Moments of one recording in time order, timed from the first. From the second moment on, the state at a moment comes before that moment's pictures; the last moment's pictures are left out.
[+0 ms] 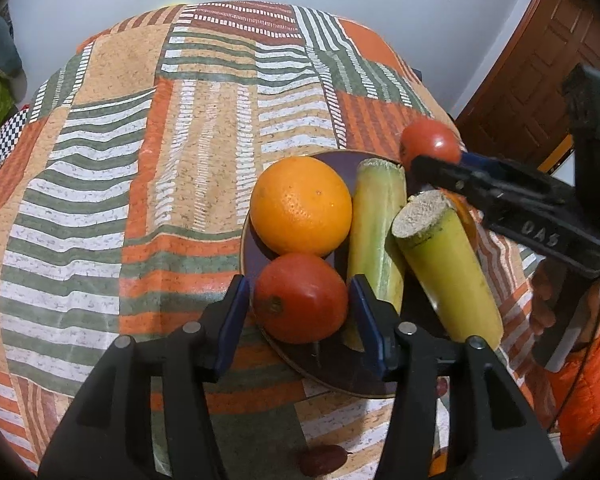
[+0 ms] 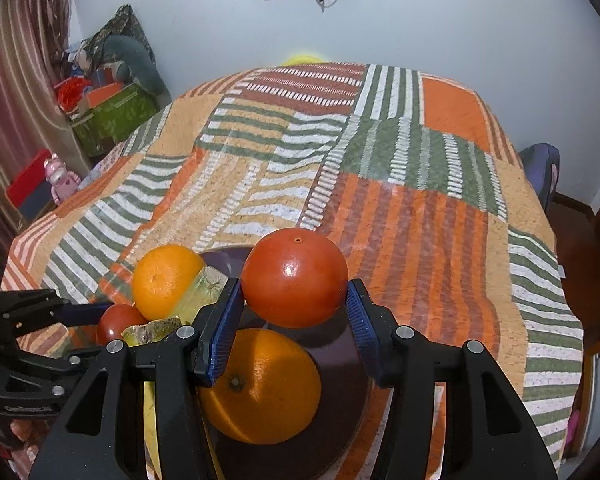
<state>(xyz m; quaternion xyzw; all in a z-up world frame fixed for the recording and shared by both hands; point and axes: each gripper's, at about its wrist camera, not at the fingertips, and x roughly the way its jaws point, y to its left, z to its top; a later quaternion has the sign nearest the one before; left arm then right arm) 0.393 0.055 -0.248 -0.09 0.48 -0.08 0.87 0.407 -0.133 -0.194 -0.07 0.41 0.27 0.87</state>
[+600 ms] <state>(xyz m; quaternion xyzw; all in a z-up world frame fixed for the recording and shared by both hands) 0.380 0.056 -0.224 -0.09 0.46 -0.07 0.88 0.397 -0.142 -0.189 -0.05 0.43 0.28 0.86</state>
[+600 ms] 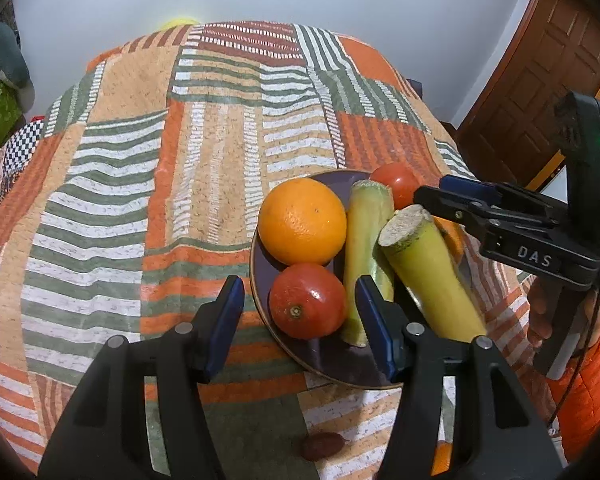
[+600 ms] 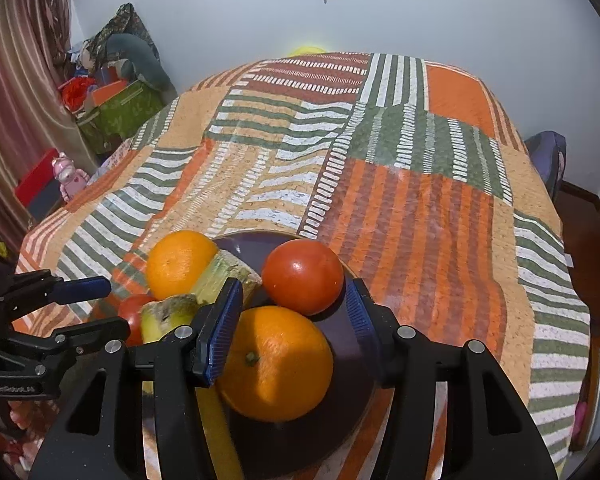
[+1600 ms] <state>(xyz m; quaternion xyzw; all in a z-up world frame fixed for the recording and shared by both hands) 0.218 0.028 -0.118 -0.03 0.41 -0.07 0.91 0.220 -0.178 -0.105 -0.04 0.36 0.30 0.88</state>
